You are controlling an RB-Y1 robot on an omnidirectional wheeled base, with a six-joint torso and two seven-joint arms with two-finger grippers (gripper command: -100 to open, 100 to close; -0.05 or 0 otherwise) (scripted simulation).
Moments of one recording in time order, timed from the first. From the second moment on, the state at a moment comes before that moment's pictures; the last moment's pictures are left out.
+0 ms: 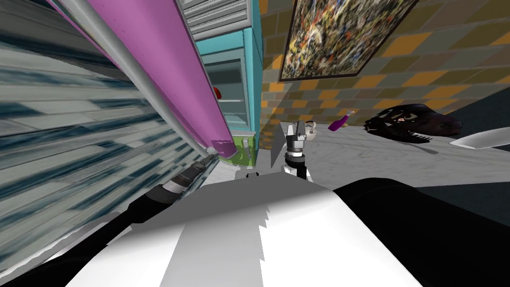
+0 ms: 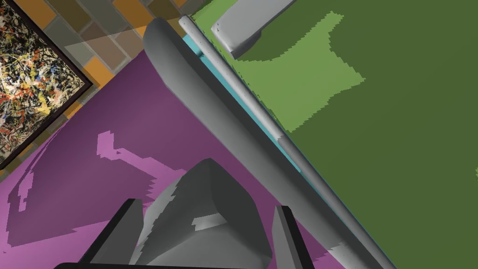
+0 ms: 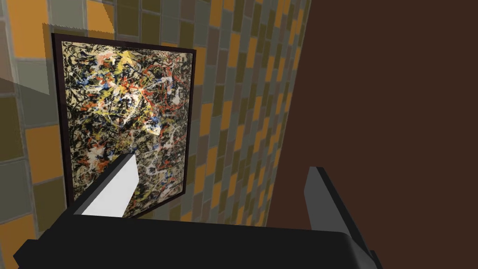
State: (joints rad) left arm 1.12 1.03 0.29 -2.58 0.25 -0.19 -0.15; right arm 0.51 -0.03 0.01 -2.37 0.05 -0.62 0.17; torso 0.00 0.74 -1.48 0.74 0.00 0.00
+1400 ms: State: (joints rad) left arm 1.24 1.24 0.29 -2.56 0.29 -0.43 -0.19; right arm 0.50 -0.03 0.01 -2.37 0.05 -0.62 0.17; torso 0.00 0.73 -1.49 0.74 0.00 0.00
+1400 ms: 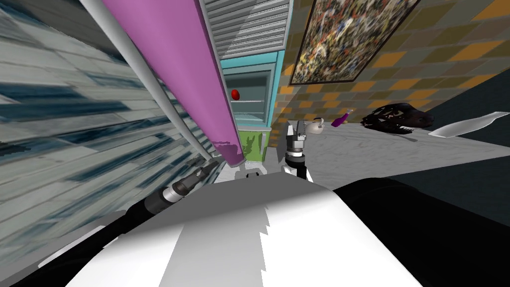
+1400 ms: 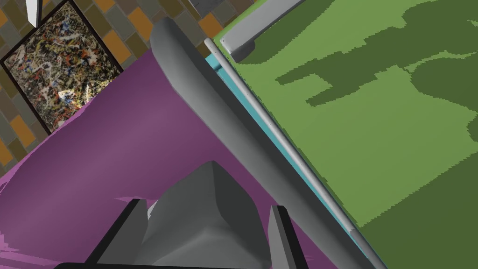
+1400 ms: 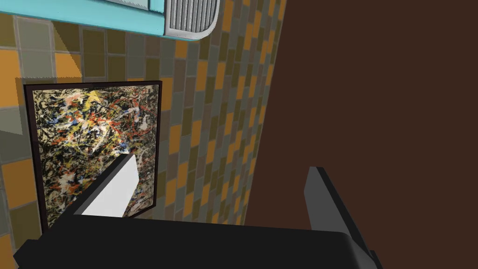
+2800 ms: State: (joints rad) left arm 1.33 1.44 0.31 -2.54 0.28 -0.60 -0.23; right arm 0.51 -0.03 0.01 -2.37 0.05 -0.62 0.17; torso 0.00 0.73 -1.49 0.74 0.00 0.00
